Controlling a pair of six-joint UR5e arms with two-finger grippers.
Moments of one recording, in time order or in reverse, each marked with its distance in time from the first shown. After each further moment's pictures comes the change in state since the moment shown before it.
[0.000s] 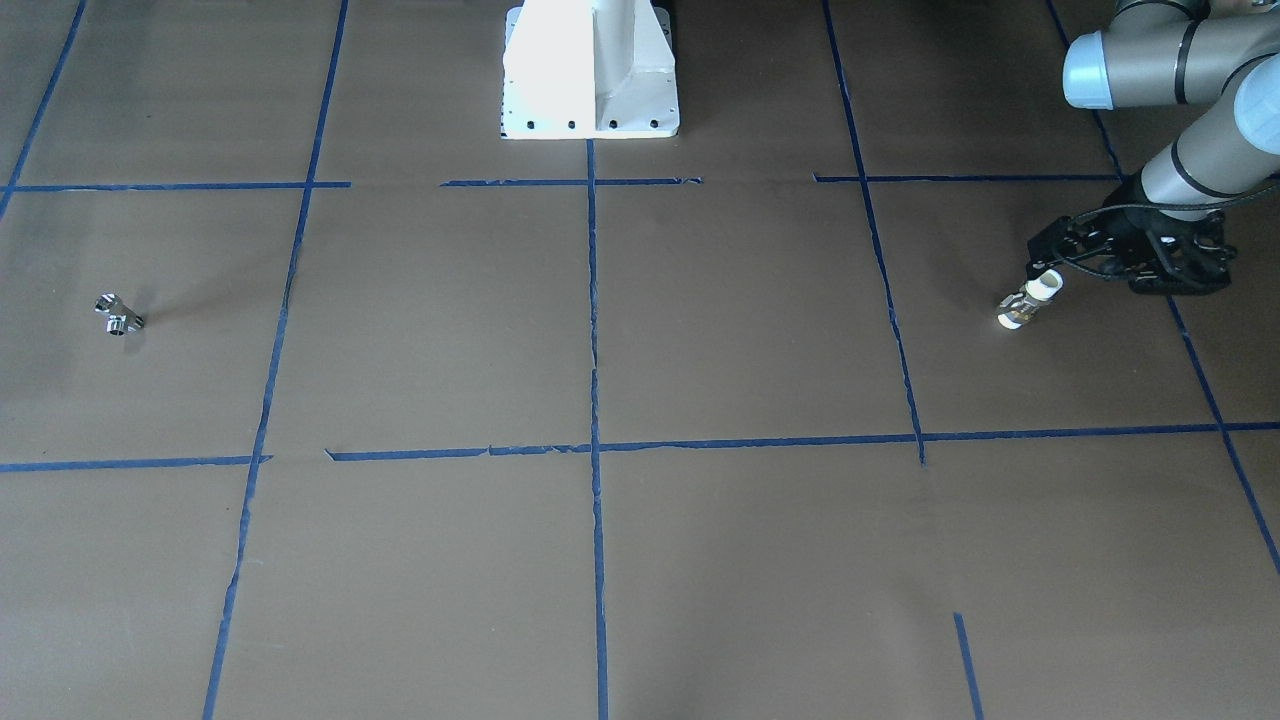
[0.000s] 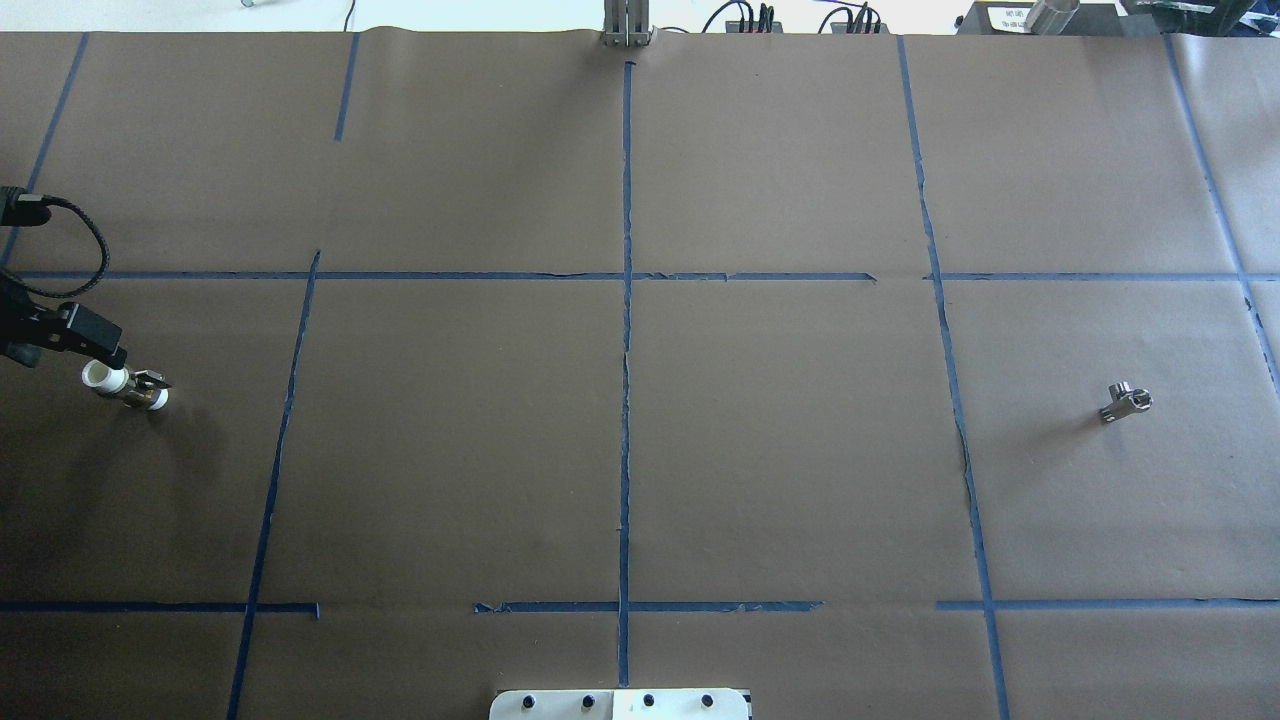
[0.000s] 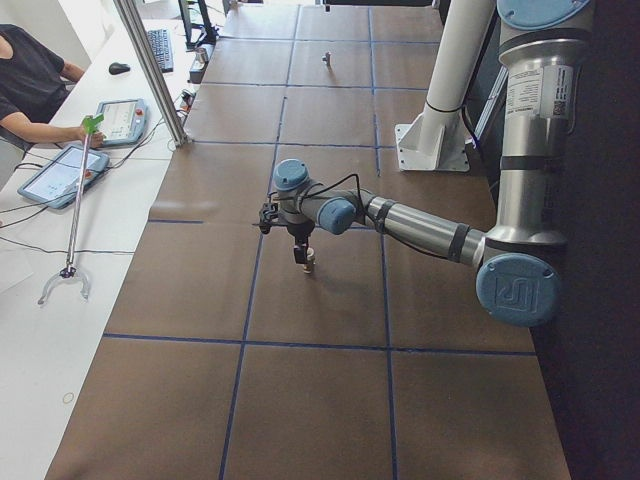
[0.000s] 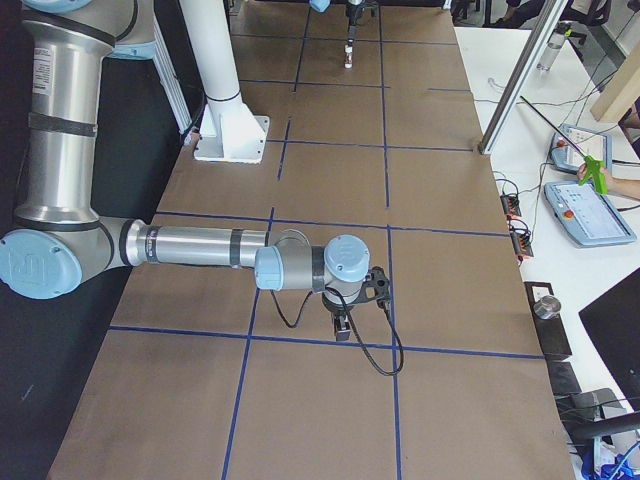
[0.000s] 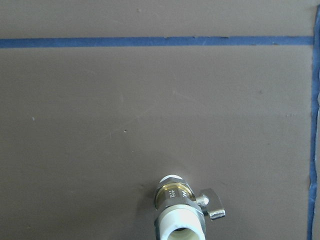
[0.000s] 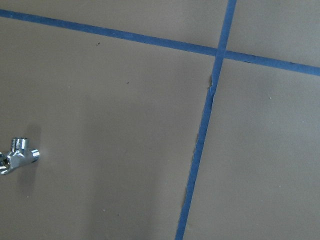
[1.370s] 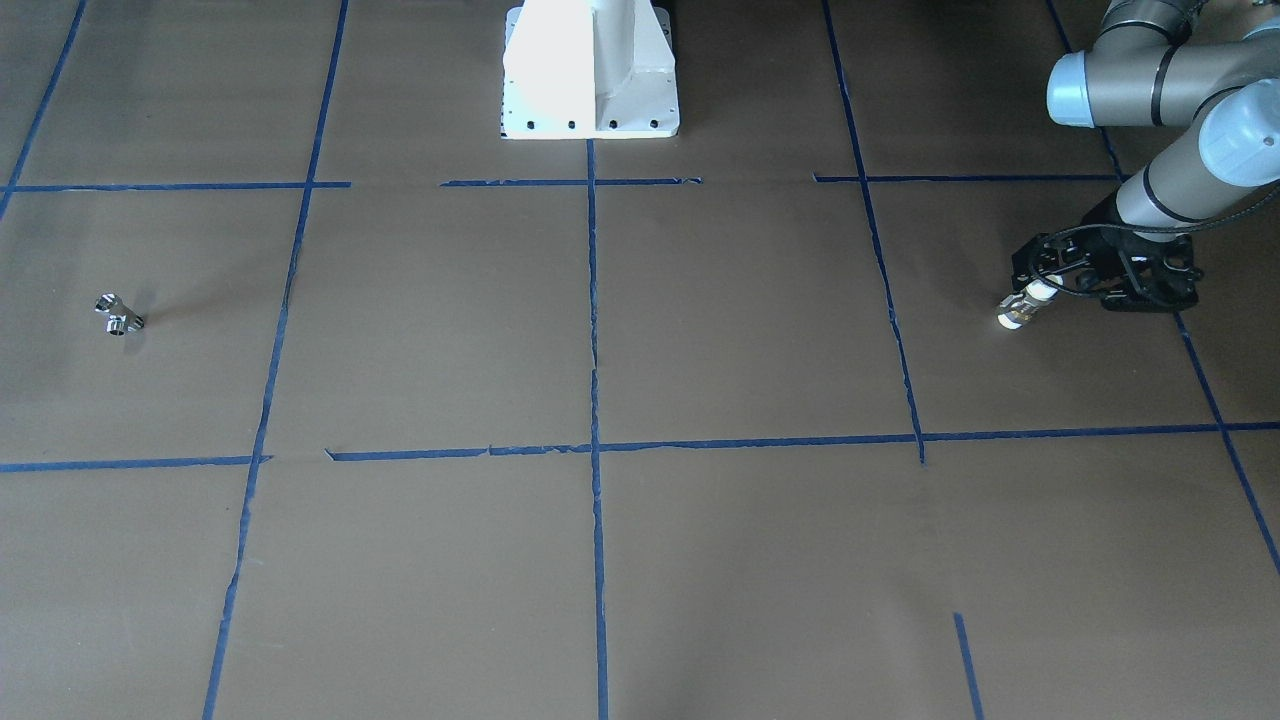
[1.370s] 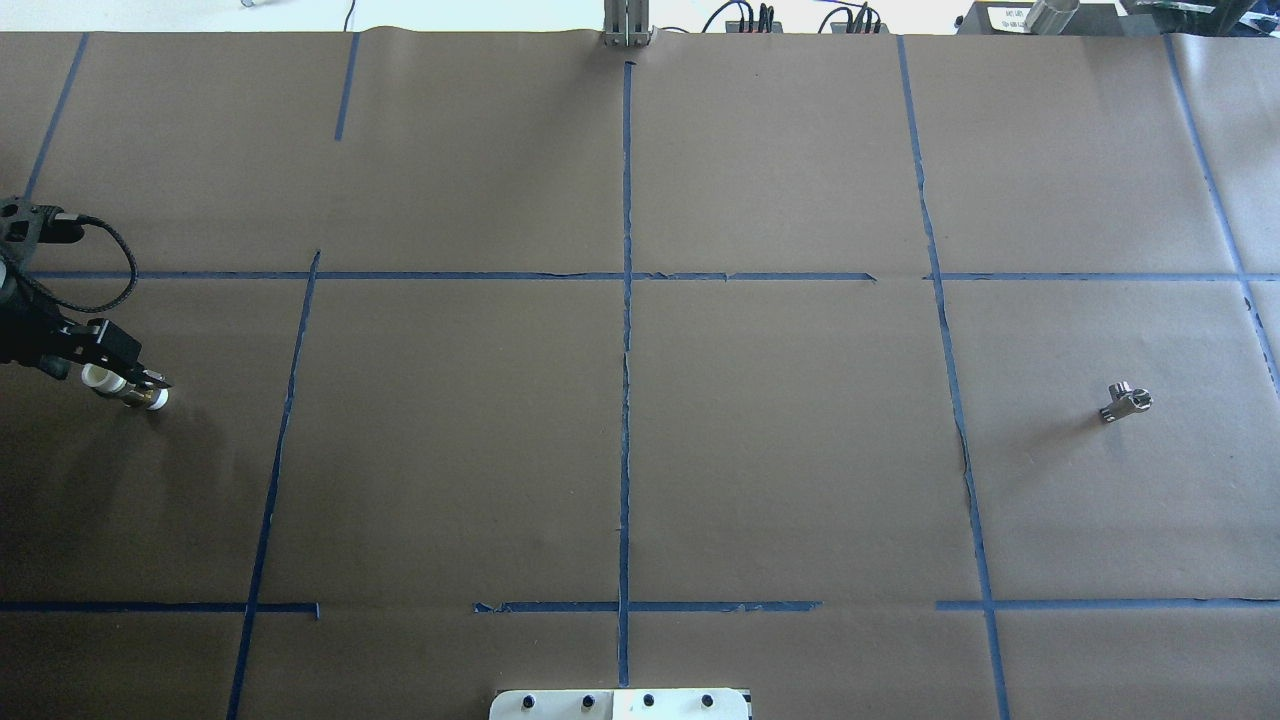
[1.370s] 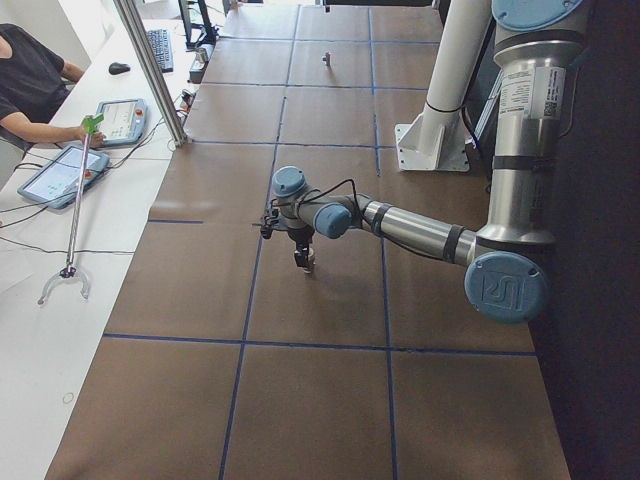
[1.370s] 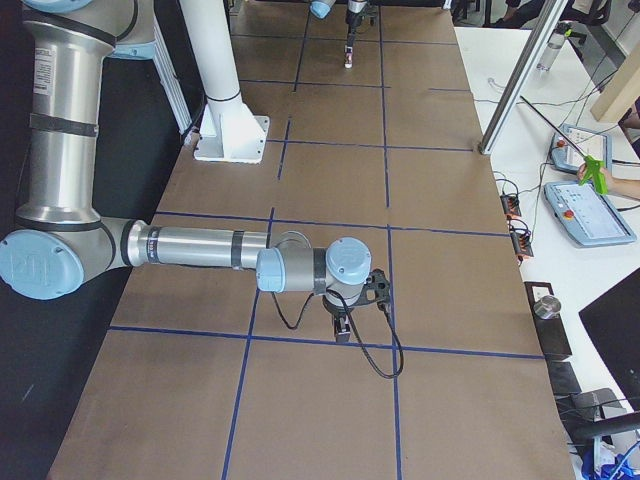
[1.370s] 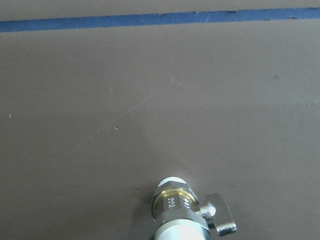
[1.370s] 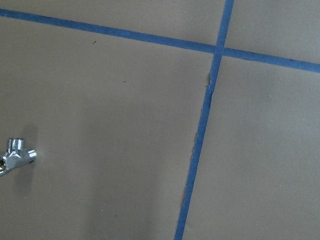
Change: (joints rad) left arm 0.034 -0.024 0.055 -0.008 -0.001 0.006; right arm -0.002 0.005 -0.011 0.000 0.001 0.003
